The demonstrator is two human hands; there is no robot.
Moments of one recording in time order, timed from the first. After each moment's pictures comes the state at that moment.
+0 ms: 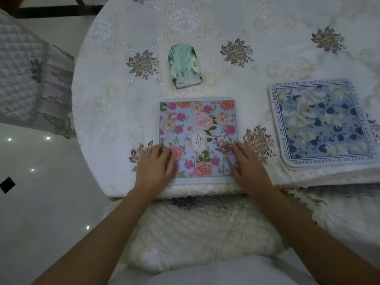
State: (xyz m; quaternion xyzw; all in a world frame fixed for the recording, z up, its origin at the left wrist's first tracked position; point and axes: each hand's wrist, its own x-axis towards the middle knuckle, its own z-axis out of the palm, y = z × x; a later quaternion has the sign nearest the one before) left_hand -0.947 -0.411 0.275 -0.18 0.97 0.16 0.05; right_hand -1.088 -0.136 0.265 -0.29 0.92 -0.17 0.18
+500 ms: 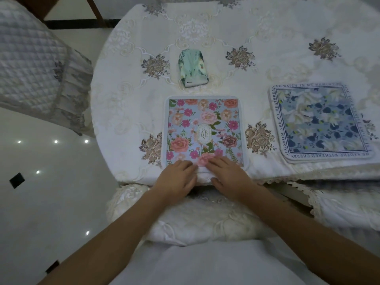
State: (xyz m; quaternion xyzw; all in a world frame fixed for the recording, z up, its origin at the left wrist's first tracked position) left_hand -0.910 -0.357 0.298 -0.01 0.97 0.20 0.11; right_hand -1.030 -0.161 0.283 -0.52 0.83 -0.12 0.17
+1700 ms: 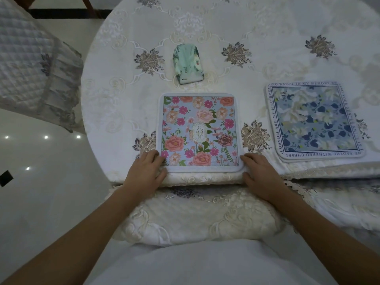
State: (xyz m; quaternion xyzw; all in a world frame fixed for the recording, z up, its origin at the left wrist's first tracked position) left_hand -0.888 -0.418 0.282 -0.12 0.98 0.14 0.09; right_hand -1.072 -0.080 0.282 -0.35 0.91 -0.14 0.19
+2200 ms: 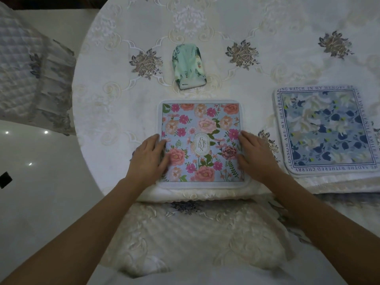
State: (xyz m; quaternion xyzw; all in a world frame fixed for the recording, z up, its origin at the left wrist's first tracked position) left_hand -0.963 -0.450 0.277 -0.16 0.97 0.16 0.09; right_hand -1.147 -0.150 0.271 -0.34 0.92 -0.09 0.17
